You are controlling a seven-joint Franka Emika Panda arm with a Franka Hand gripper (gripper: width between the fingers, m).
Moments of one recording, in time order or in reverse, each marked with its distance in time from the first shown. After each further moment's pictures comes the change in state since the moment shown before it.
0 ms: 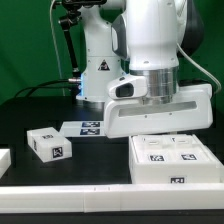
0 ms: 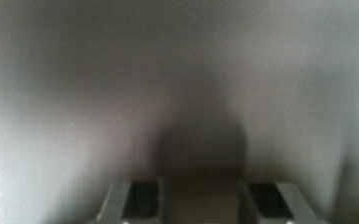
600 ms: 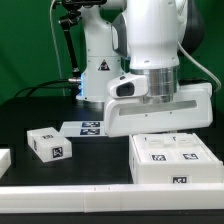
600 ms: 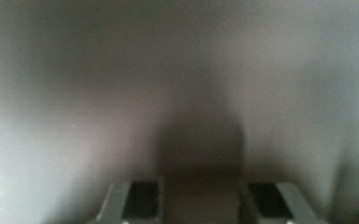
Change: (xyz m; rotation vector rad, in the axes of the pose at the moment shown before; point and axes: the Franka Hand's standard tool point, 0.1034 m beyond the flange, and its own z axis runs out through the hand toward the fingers) arm -0.002 0.001 -0.010 -0.006 -0.028 -0.028
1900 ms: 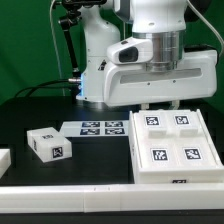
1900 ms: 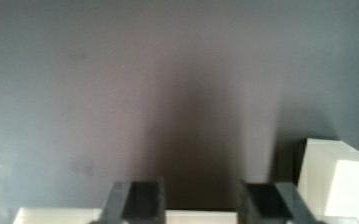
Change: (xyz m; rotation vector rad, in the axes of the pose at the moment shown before) arm 0.010 -0.001 -0.053 -0.018 -0.059 -0.041
